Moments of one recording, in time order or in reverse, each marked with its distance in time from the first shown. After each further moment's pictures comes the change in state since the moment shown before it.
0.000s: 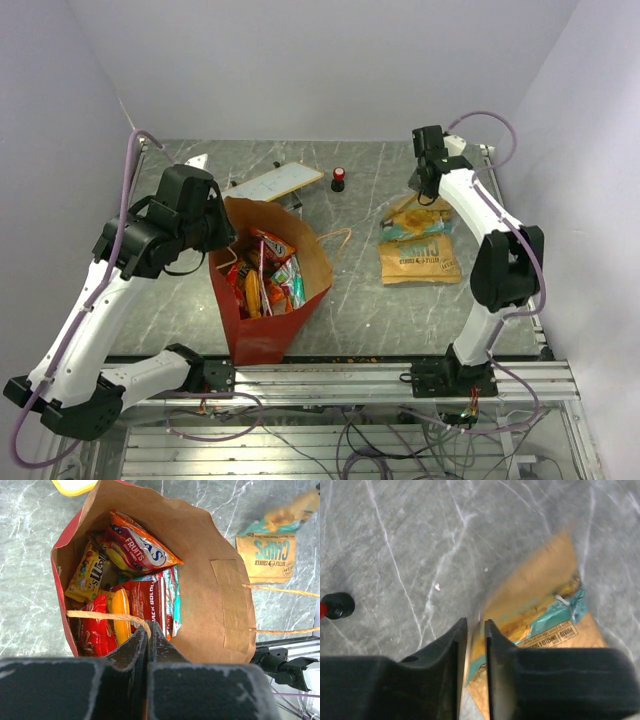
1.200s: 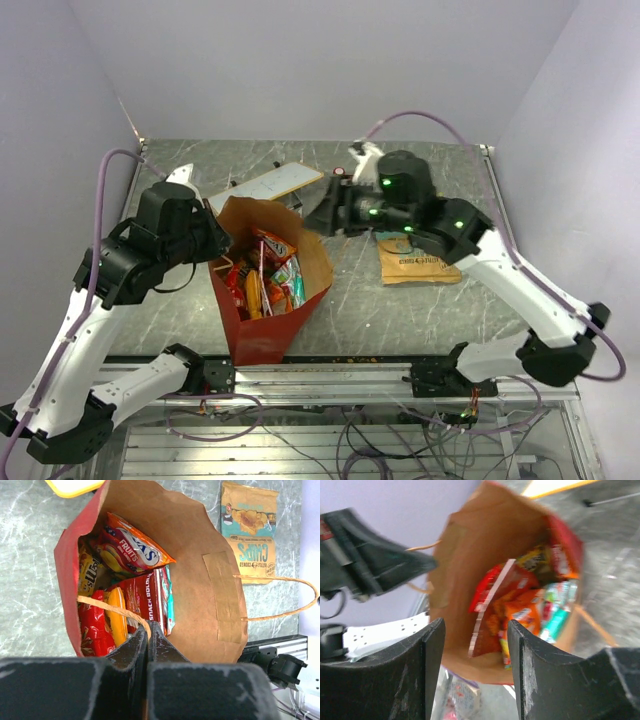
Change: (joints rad) left arm 0.000 -0.121 -0.068 0.040 0.010 -0.010; right arm 0.623 -0.491 0.013 -0.012 -0.601 0.011
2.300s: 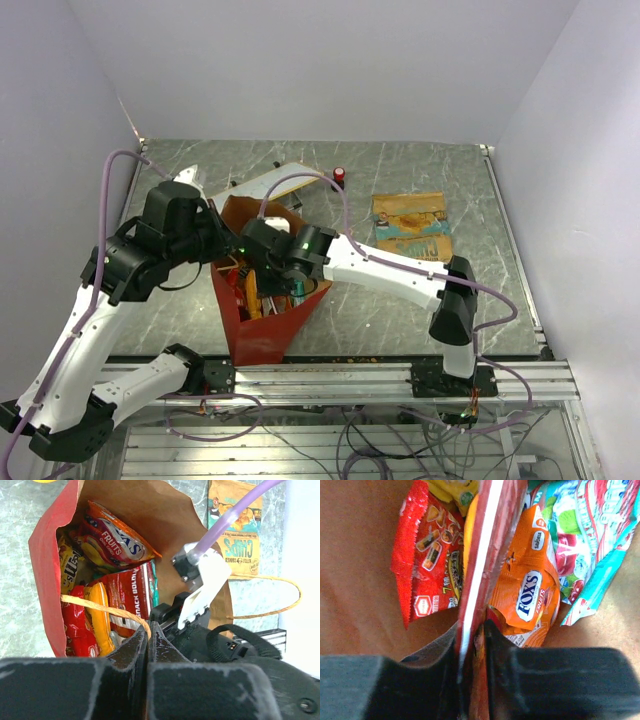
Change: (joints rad) left arm 0.000 0.005 -0.047 0.047 0.061 -0.069; right arm 0.380 0.637 0.299 -0.304 0.275 0.296
